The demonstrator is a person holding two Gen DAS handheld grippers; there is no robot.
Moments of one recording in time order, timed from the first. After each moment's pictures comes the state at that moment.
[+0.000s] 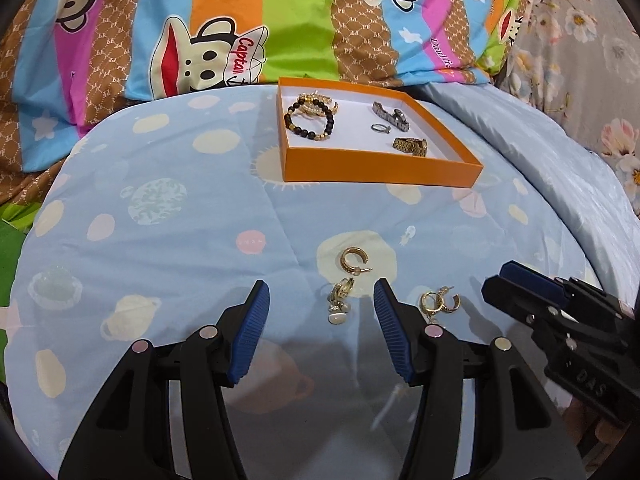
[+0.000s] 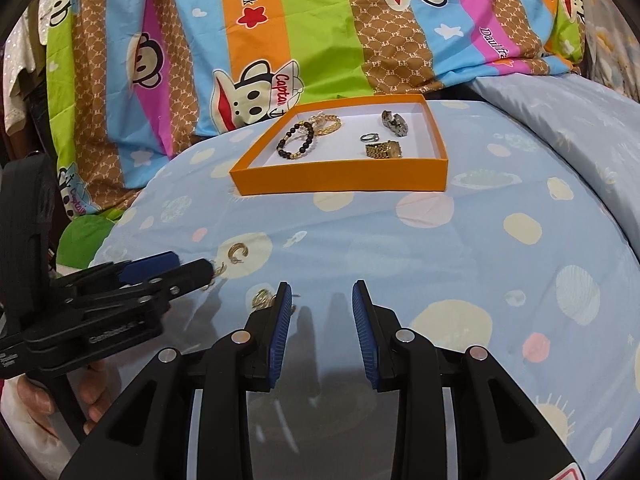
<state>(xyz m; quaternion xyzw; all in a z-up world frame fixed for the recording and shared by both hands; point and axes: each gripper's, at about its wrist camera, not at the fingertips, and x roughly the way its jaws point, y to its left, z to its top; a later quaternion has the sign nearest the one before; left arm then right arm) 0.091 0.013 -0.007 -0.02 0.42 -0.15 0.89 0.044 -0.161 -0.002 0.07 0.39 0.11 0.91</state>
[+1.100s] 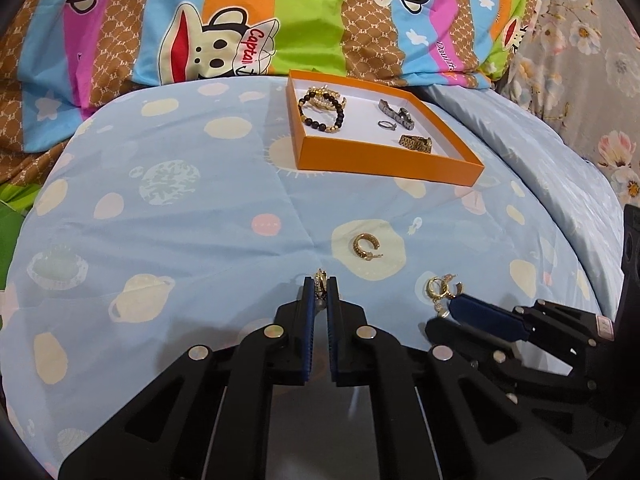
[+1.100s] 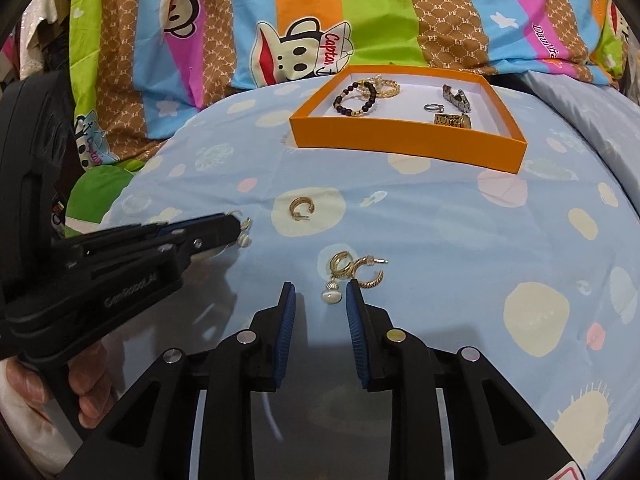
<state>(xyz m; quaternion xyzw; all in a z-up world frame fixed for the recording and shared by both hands) 0.084 0.030 -0.009 -0.04 0.43 -0.16 0.89 0.052 -0.113 -0.015 0.03 0.44 0.15 0.88</state>
